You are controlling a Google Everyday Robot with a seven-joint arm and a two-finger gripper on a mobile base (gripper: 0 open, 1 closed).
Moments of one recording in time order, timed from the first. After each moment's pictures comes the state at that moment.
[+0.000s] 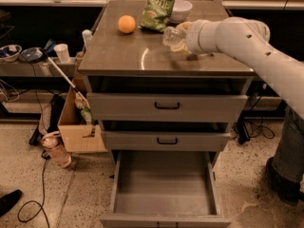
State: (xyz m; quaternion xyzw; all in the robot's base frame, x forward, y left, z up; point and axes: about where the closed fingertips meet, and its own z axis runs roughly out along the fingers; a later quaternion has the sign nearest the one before) arm 0.785 -0.115 0.879 -0.58 0.61 -0.14 0.53
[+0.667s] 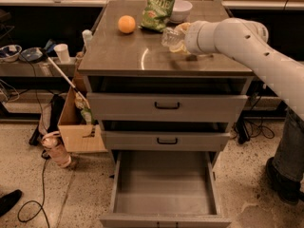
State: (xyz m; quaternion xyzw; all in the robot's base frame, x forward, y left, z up) arm 0.786 -0.112 0.877 -0.58 0.61 -0.13 0.53
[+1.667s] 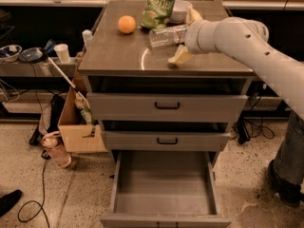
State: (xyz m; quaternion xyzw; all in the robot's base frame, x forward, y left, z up) arm 0.786 -0.112 0.877 -0.58 0.61 -0.13 0.53
